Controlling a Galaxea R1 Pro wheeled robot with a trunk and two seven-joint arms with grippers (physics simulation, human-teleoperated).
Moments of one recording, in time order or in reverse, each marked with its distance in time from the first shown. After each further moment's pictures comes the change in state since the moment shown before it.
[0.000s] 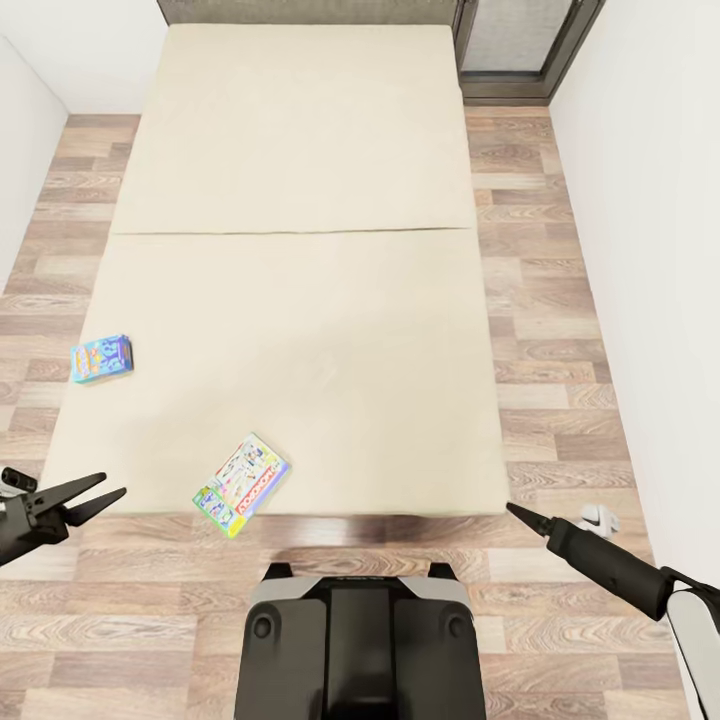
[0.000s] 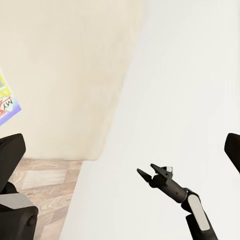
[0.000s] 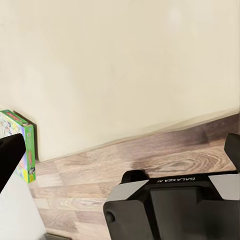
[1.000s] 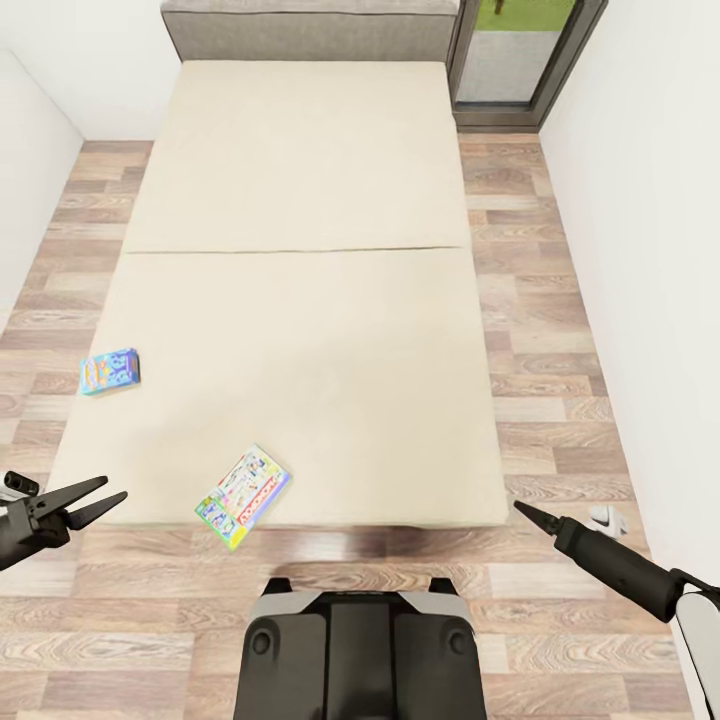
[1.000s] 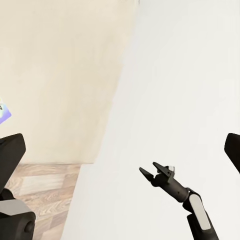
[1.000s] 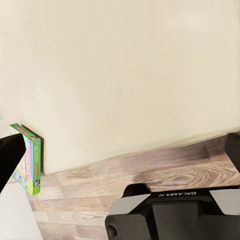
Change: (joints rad) left arm 0.008 -0.007 0.002 0.002 -0.009 0.000 -0.001; right arm 0.000 0.002 -0.035 0.002 -0.001 0.001 0.000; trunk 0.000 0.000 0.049
